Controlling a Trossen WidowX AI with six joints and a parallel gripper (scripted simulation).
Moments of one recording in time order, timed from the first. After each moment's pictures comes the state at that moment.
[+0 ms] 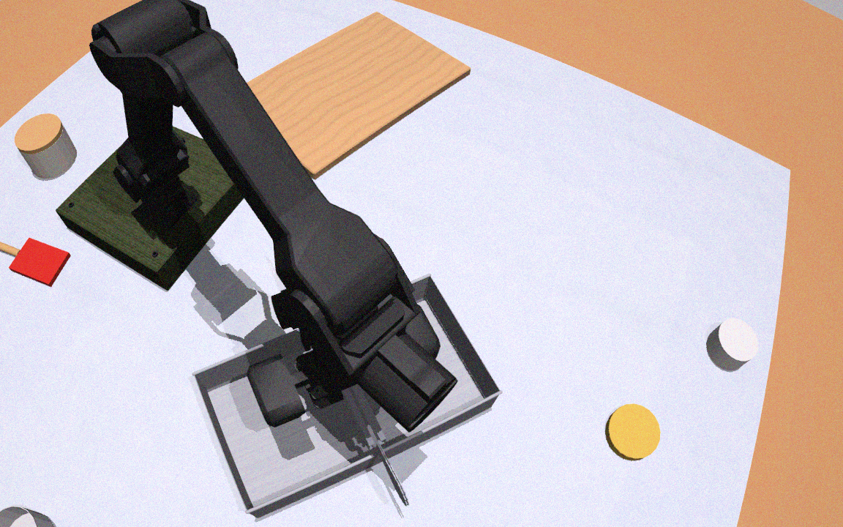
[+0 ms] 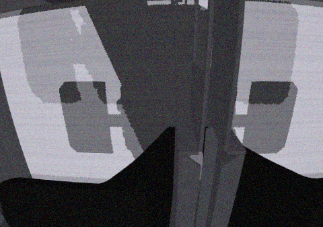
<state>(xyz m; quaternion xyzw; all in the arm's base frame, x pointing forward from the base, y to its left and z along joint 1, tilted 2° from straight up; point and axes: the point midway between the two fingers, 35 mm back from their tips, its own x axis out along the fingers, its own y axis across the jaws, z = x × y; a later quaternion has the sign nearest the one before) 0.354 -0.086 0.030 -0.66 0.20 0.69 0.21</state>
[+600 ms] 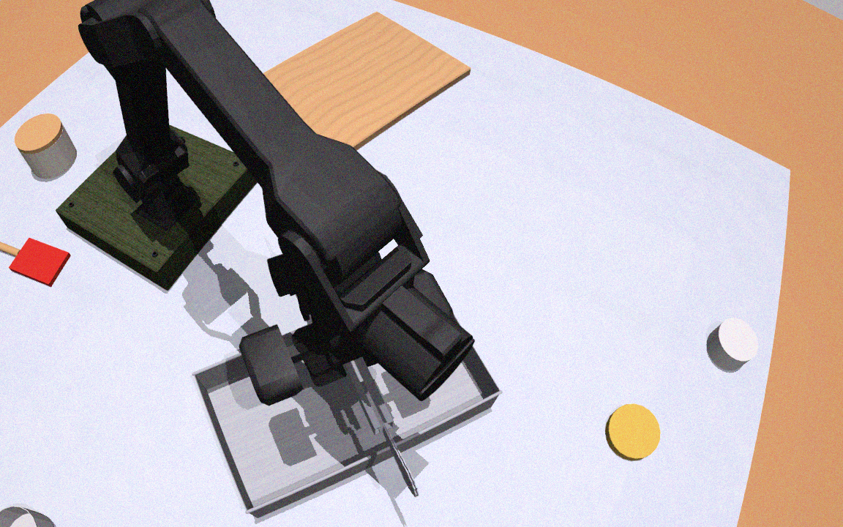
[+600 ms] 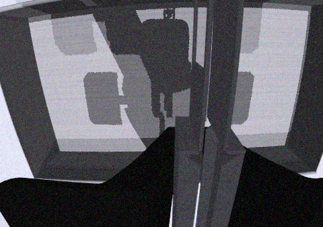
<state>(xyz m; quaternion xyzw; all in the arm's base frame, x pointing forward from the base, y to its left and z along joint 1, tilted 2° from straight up) 0.358 -0.083 0.090 -0.67 0.21 0.68 0.22</state>
